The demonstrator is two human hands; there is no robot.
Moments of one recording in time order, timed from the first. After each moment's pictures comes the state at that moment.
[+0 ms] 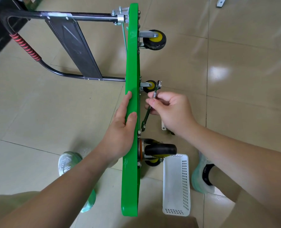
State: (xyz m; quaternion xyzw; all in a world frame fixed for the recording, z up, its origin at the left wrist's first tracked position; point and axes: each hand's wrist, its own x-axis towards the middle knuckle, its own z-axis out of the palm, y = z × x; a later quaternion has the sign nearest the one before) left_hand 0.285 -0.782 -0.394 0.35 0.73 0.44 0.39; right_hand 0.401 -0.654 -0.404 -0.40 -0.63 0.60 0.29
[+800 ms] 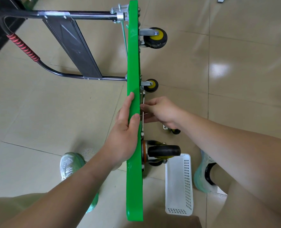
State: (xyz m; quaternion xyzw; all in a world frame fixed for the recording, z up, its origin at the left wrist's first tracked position) left_hand 0.285 -0.780 -0.399 0.35 0.73 0.44 0.39; right_hand 0.368 -0.624 -0.442 -0.44 -0.53 0.73 0.05
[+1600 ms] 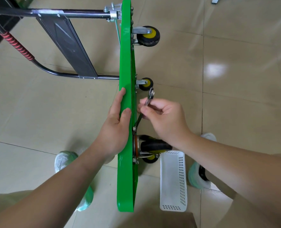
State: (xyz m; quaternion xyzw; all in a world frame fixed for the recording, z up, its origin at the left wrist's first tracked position) left_hand 0.289 -0.778 -0.395 0.34 0.74 0.45 0.37; right_hand 0.416 -0.684 -0.403 -0.36 -0.63 0.60 0.32
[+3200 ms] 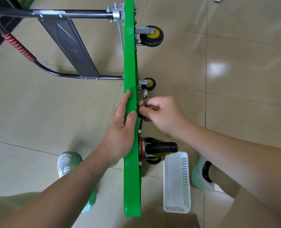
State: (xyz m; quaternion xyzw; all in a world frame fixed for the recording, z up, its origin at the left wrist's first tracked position) left_hand 0.291 -0.779 -0.391 0.34 0.74 0.44 0.38; right_hand 0.397 -0.660 -0.409 -0.38 -0.67 0.62 0.18
